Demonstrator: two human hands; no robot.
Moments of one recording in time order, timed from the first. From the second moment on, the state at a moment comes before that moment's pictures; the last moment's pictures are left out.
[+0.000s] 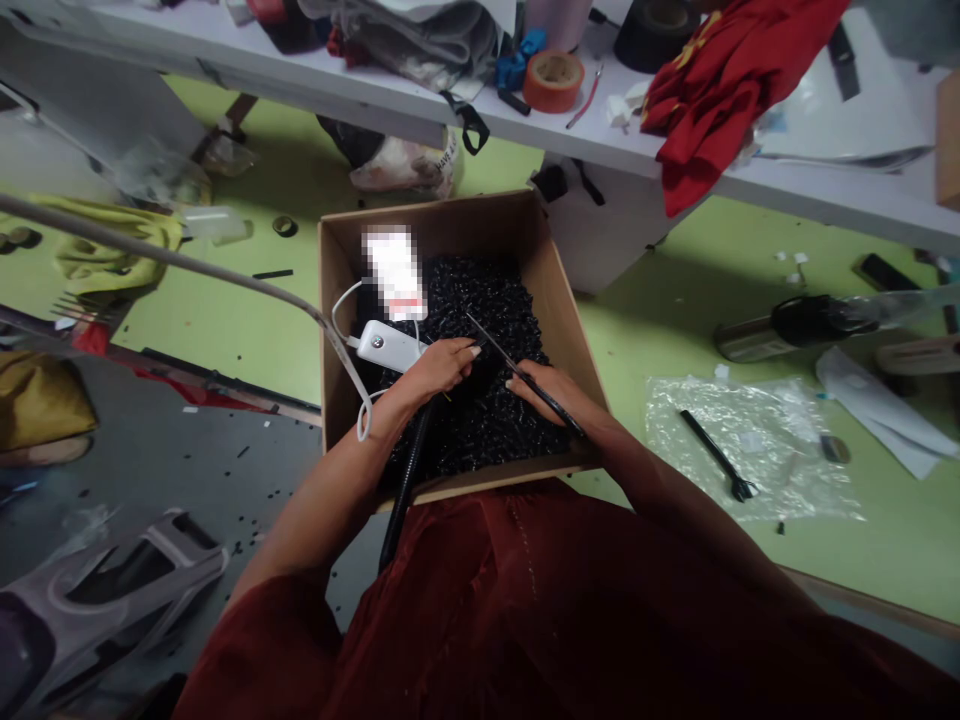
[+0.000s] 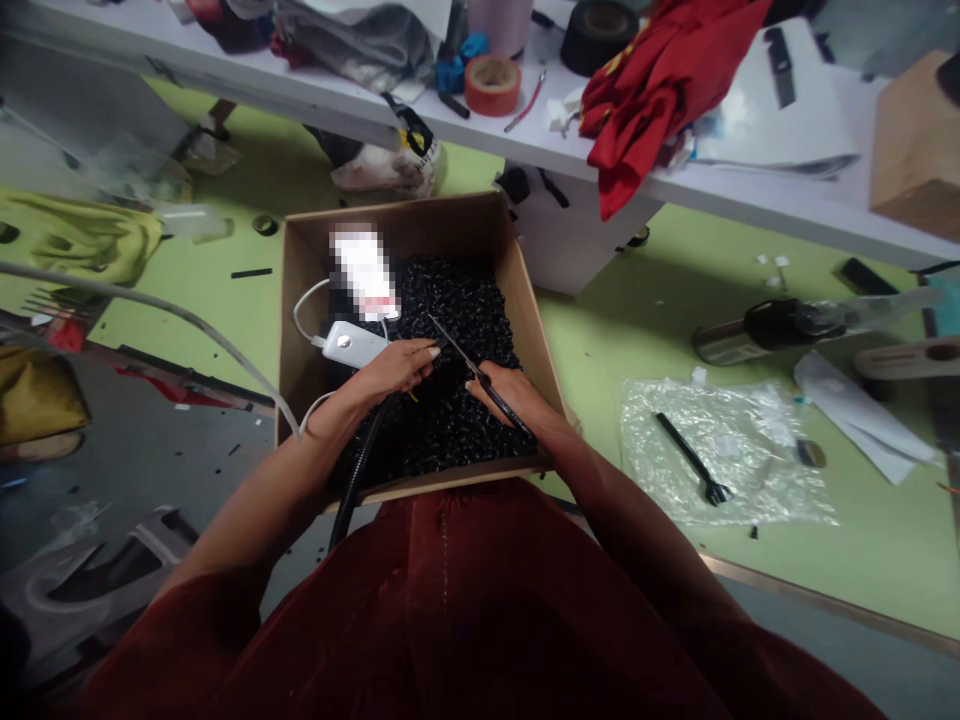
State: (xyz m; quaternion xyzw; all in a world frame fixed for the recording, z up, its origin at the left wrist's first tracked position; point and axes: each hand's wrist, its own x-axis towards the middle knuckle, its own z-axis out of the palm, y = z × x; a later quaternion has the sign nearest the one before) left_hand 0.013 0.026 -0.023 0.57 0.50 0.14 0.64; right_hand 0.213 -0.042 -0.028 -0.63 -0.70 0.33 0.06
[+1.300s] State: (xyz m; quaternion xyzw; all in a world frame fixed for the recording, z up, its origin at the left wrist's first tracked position) left_hand 0.019 0.020 -0.010 0.38 0.42 0.23 0.79; right_hand 0.212 -0.040 -0.026 -0.67 -0.65 0.34 0.11
